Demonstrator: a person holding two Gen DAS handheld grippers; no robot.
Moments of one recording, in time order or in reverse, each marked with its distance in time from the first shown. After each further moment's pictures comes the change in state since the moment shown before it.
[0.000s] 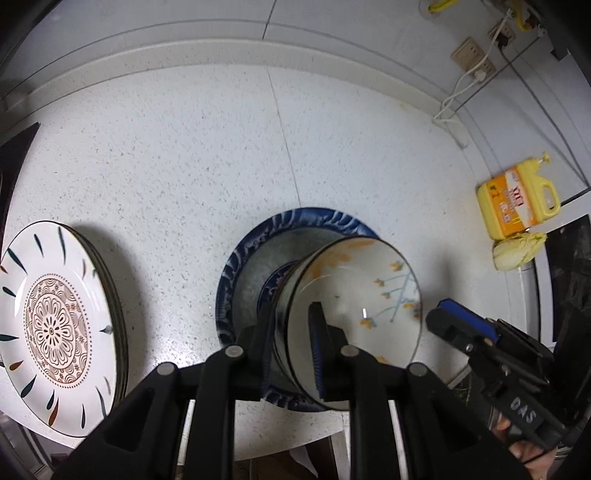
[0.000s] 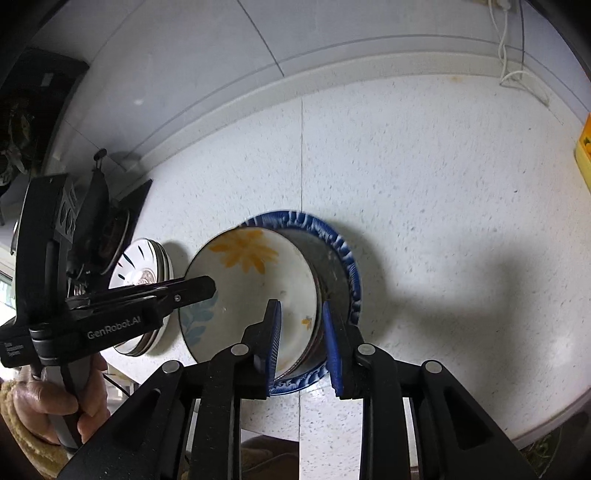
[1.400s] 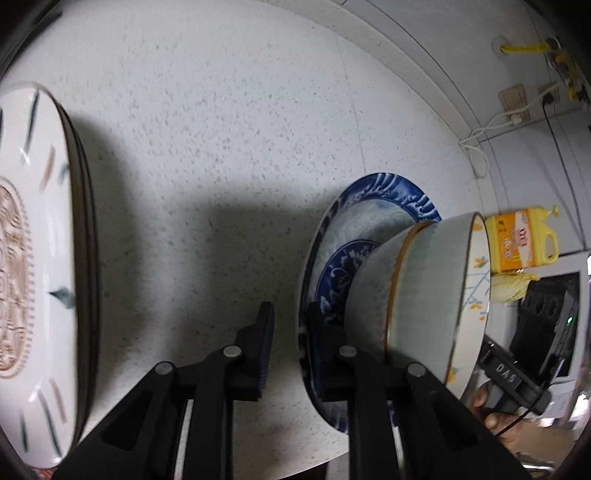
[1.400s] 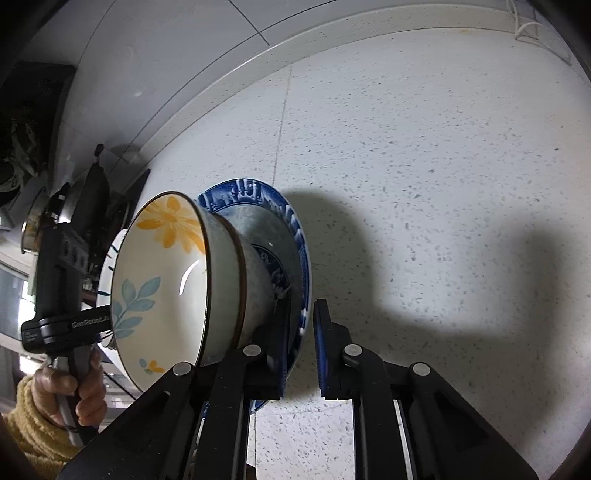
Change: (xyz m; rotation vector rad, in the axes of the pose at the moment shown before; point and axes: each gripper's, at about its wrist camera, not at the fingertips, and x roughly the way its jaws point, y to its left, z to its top) left arm 0.072 0.061 -0.021 -0.248 0.066 -0.172; right arm 0.061 -0.045 -0.007 0.013 0.068 0.151
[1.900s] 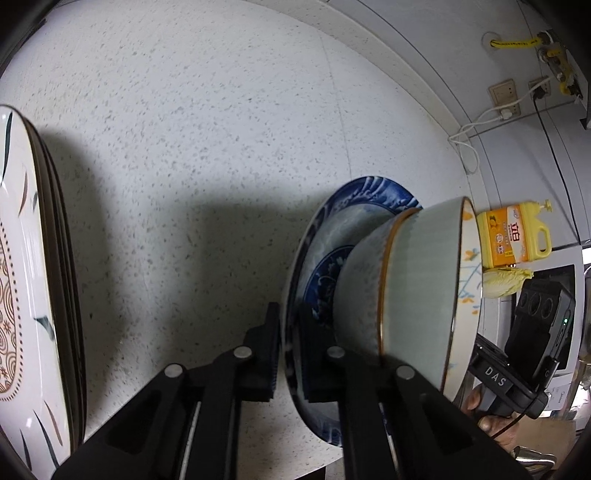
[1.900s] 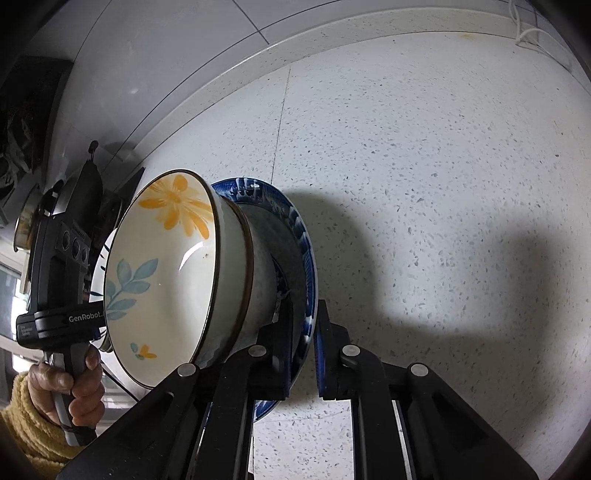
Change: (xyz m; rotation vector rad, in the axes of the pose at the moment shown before) left arm 0.005 -0.007 0.010 0.058 0.000 -0.009; right arm 0.010 0.012 0.002 -0.008 -0.006 -0.045
